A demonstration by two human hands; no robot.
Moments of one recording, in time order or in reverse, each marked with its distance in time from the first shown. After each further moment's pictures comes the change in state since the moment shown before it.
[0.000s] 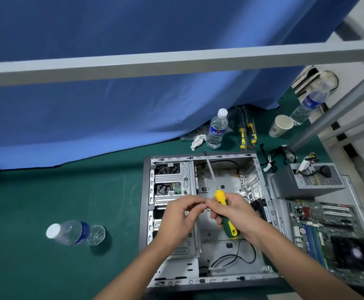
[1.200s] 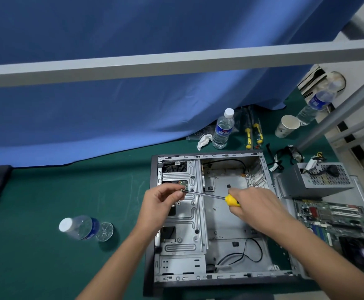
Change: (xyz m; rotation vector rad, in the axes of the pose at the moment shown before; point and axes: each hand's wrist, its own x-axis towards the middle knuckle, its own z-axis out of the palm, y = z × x) left_hand -0.002 -0.009 -0.055 -0.357 0.186 -0.256; right_hand -0.019 -0.033 -0.015 -1.650 0.135 -0.333
